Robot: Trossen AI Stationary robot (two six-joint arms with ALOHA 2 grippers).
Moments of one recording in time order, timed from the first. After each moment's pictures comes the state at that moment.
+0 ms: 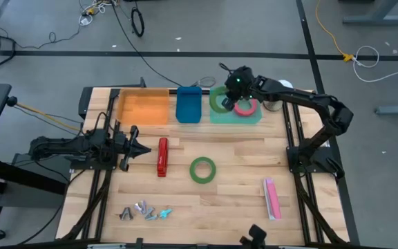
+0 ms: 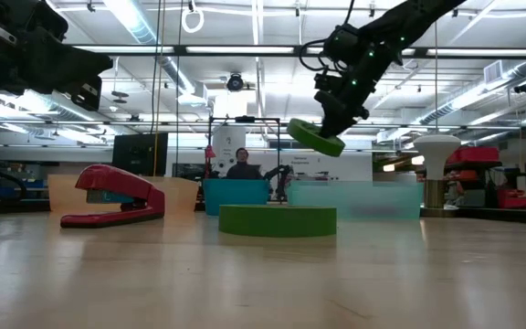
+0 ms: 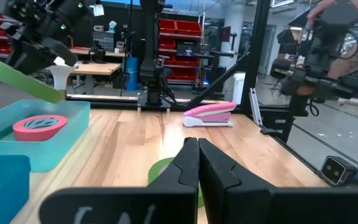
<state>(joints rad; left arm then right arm) 0.00 0.01 0.01 0.06 0.09 -0.09 -0.60 1.59 1.21 -0.43 0.12 -0.08</state>
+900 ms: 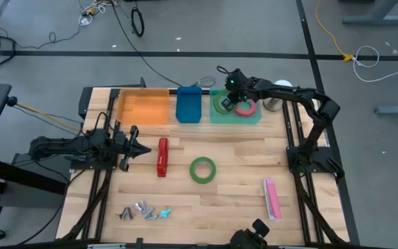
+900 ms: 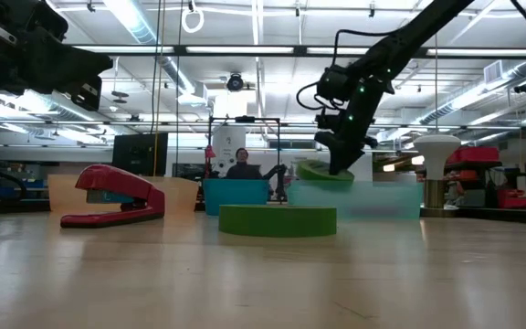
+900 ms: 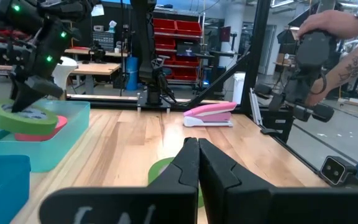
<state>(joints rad) 0.00 0.01 0.01 0.06 0.09 -0.09 -0.67 1.77 1.21 -0.48 0.17 0.03</state>
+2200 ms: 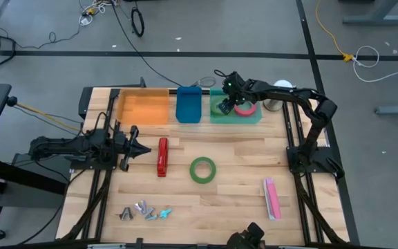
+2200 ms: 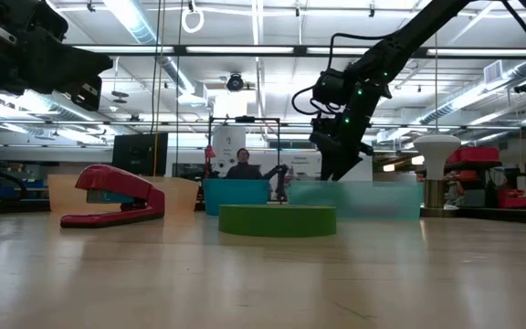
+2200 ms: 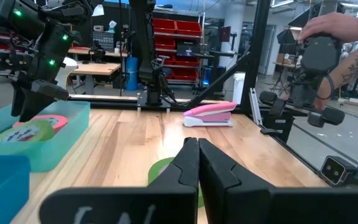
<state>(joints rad) 0.00 0.01 0.01 0.06 0.09 -0.09 -0.64 1.79 1.21 -0.46 0.09 0.07</state>
